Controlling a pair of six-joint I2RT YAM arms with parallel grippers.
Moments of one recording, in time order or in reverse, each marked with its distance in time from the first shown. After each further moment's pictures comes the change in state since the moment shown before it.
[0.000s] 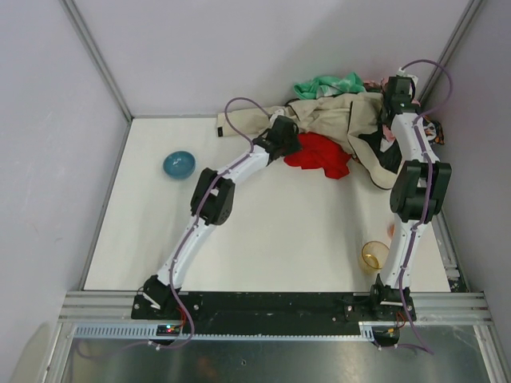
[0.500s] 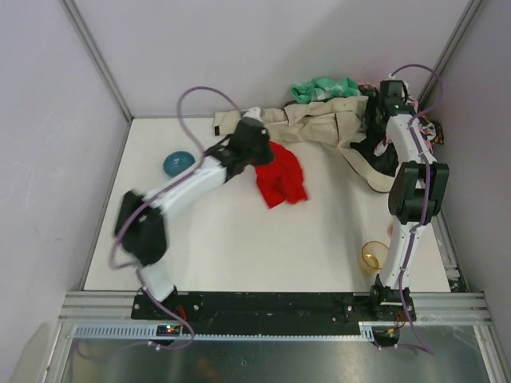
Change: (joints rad) left arm -0.036 -0.792 -0.803 -0.018 -0.026 0.158; right arm 0.028 -0.017 -0.044 -0.064 -0.005 -0.016
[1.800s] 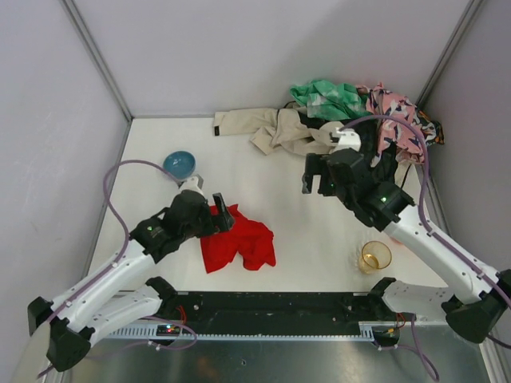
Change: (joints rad) left arm -0.029 -1.055 -0.909 -0.265 -0.026 -0.139; right arm 0.800 -0.999 -0.754 -0.065 0.101 0.274
